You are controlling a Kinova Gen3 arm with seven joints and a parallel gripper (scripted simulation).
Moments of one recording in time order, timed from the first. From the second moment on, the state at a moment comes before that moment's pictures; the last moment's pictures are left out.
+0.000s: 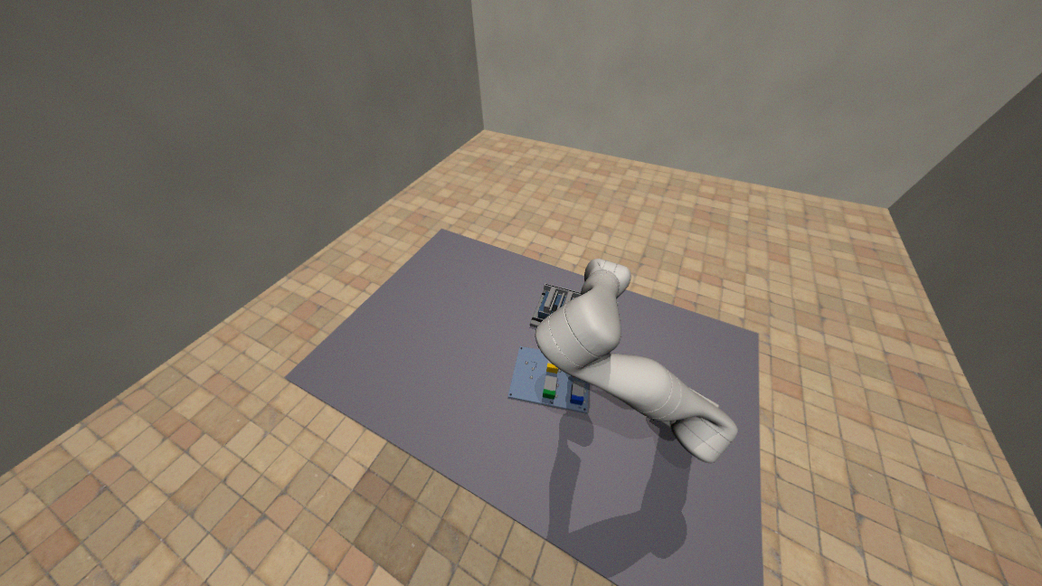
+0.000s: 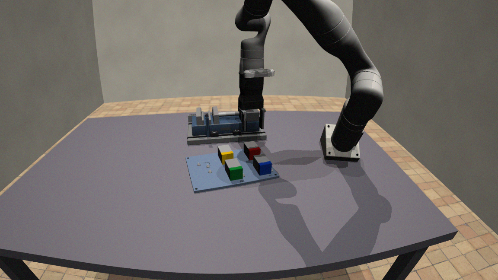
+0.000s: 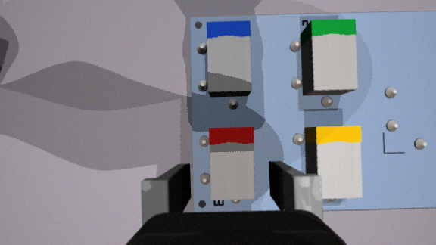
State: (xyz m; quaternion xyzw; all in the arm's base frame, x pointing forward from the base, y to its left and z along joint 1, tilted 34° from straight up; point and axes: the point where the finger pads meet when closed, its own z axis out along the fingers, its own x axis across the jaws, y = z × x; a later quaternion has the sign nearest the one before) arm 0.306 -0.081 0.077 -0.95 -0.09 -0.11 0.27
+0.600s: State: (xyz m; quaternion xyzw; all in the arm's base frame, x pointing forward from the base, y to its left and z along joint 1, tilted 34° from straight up) arm 0.304 -0.082 0.080 -0.95 -0.09 -0.11 0.27
